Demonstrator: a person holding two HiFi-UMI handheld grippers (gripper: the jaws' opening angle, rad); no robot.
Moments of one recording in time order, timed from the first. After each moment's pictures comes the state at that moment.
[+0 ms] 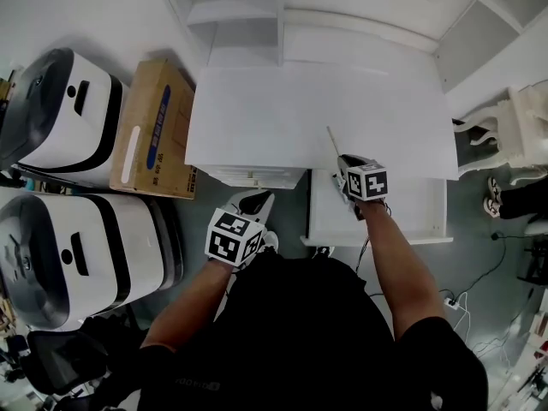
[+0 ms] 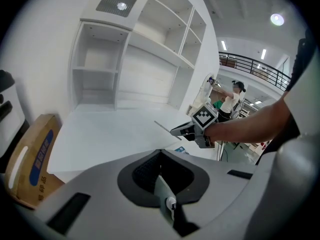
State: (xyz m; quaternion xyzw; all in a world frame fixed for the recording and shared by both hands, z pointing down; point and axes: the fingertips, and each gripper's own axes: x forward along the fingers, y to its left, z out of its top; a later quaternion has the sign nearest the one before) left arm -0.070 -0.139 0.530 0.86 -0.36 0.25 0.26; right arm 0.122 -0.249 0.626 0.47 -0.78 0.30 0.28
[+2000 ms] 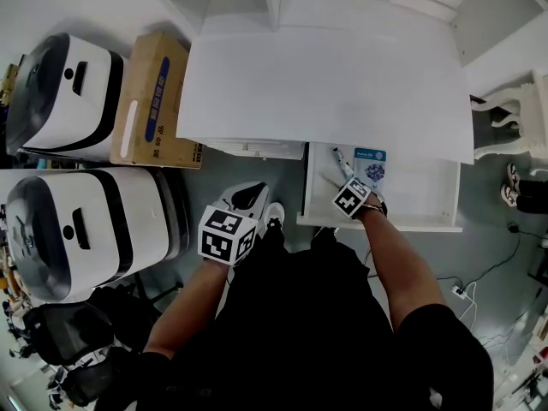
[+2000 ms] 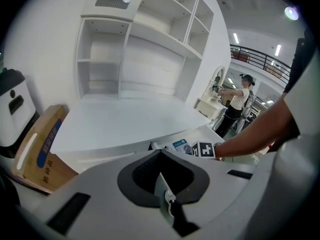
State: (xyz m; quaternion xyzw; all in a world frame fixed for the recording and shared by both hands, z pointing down) left arm -0.045 -0.106 0.549 0.82 -0.40 0.29 0.29; right arm 0.151 -0.086 0.818 0.19 -0.75 0.22 0.60
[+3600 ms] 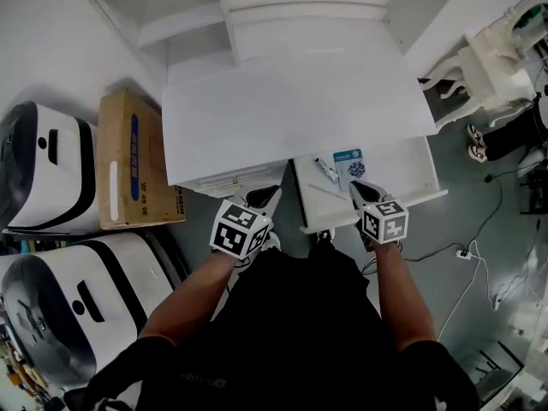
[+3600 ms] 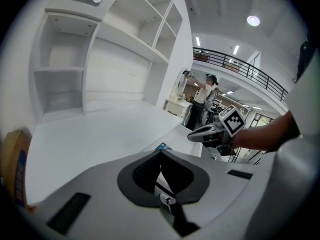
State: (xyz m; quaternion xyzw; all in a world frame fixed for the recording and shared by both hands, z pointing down) left arm -0.029 -0.131 0.529 0.91 -0.21 0.27 0.22; right arm 0.162 -0.100 0.583 0.57 -0.73 0.30 0.21
